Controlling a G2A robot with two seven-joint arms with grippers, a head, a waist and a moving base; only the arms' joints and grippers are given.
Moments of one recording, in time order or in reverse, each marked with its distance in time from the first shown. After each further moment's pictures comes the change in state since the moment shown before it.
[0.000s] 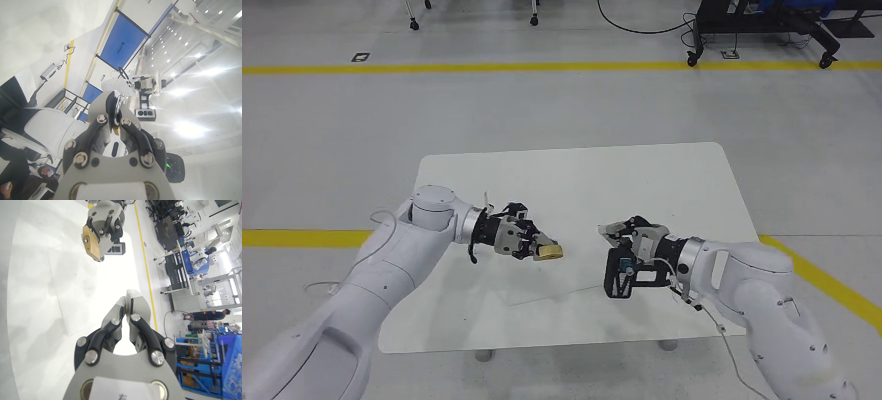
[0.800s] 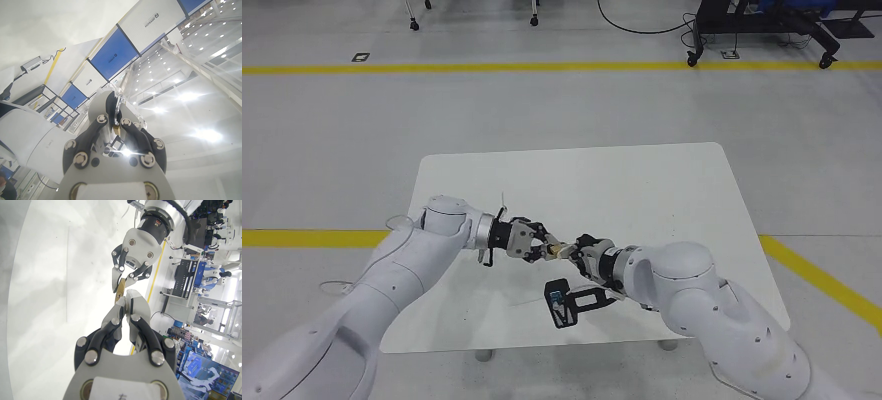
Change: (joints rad) left arm -0.021 -0.027 0.128 0.052 -0.217 0.160 0.120; right arm 0.310 -0.040 -0.415 0.038 0.134 -0.103 0.395
